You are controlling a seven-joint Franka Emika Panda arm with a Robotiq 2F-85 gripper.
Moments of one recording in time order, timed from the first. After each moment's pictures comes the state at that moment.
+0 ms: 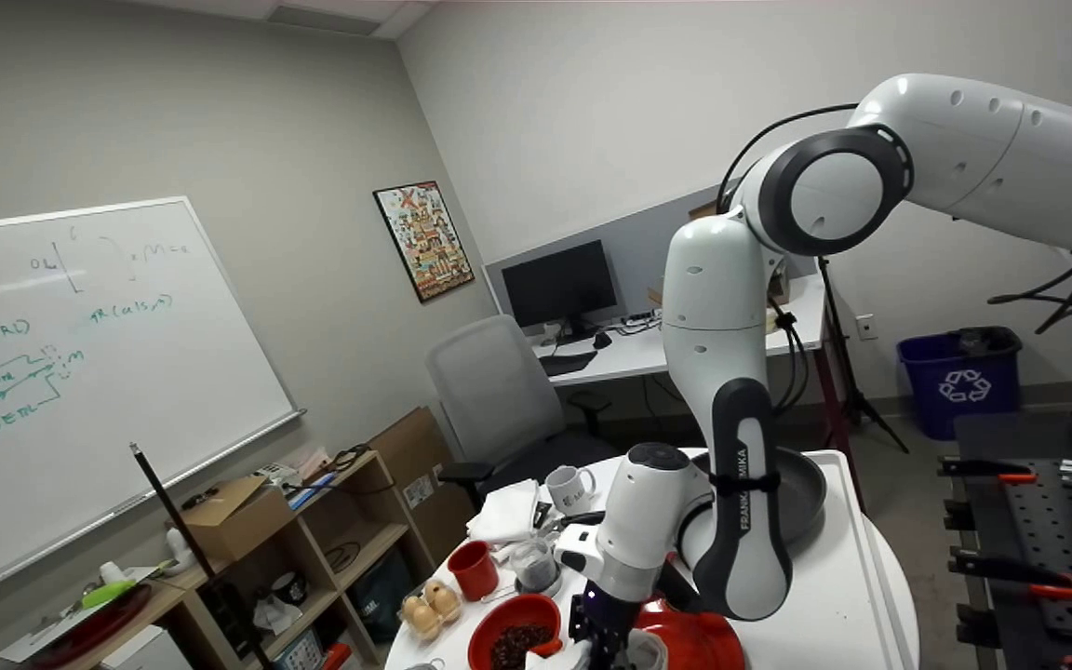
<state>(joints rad) 0.37 0.89 0.03 -1.94 -0.29 3.46 -0.36</state>
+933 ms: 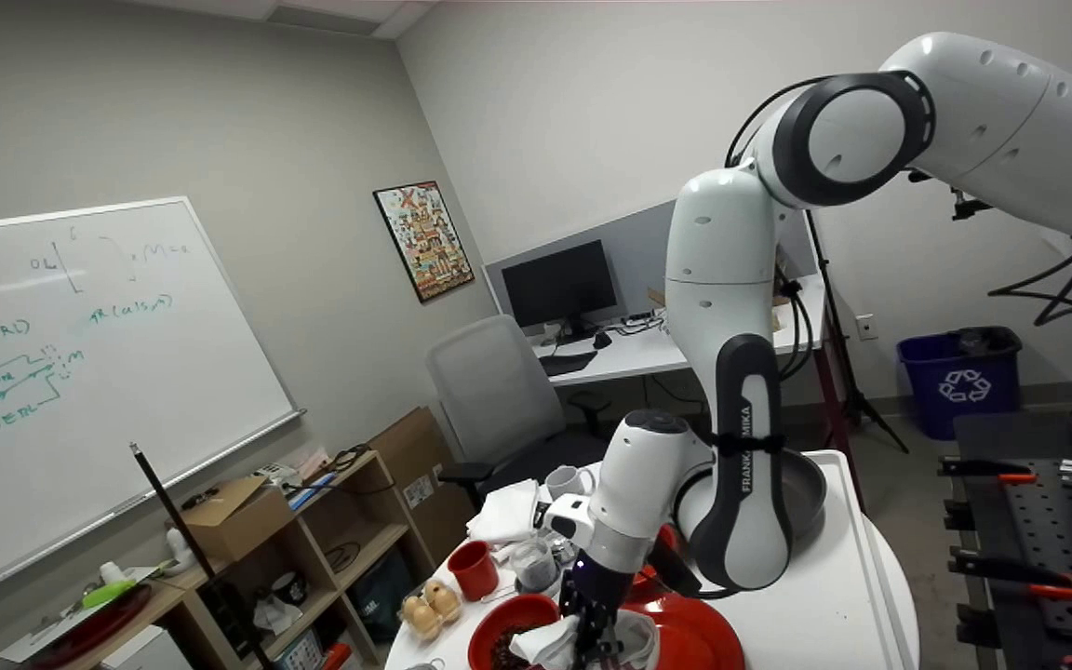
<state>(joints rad) 0.36 0.75 0.06 -2.05 -0.28 3.46 -0.28</state>
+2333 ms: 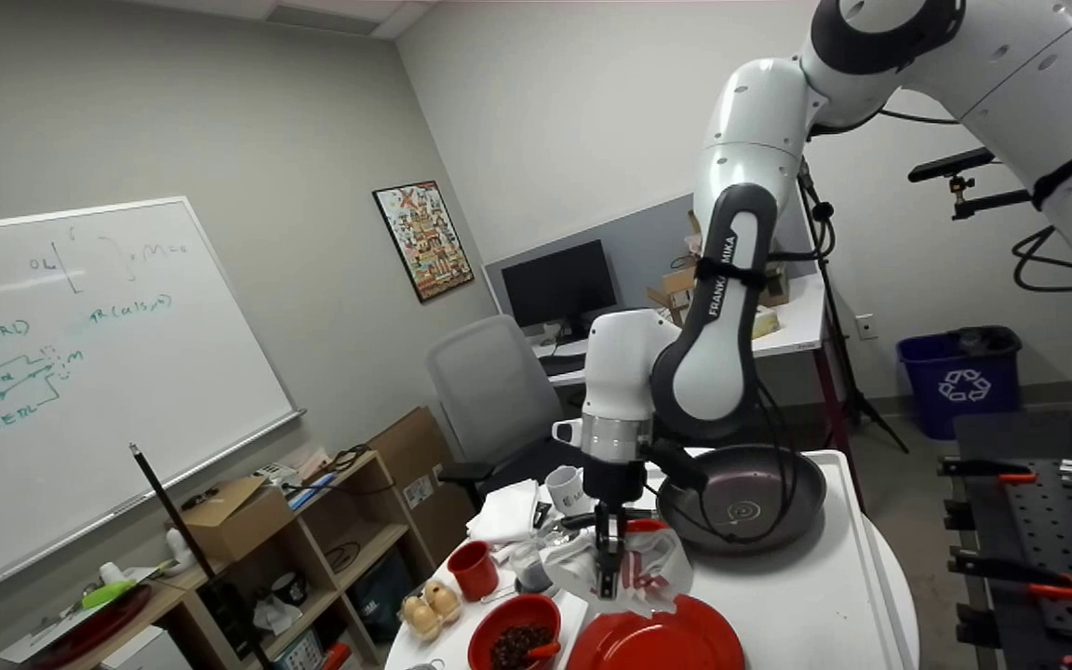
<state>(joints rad) -0.37 0.50 0.78 -2.25 -0.17 2.99 -0.12</state>
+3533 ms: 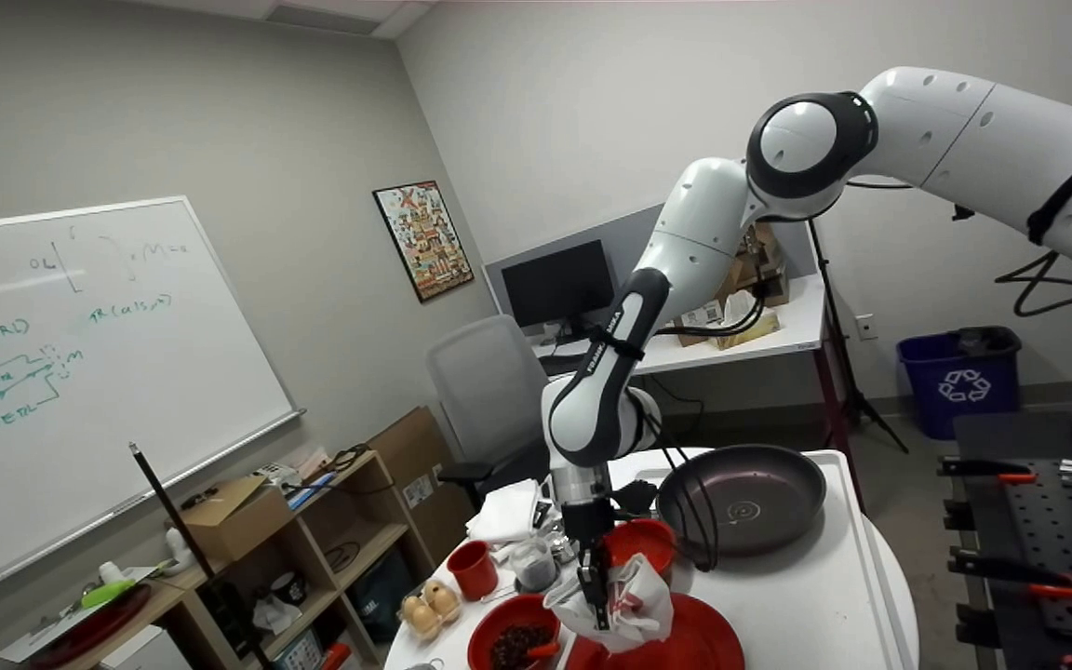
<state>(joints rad) -0.14 0.84 0.46 -1.73 0.19 2.49 -0.38</state>
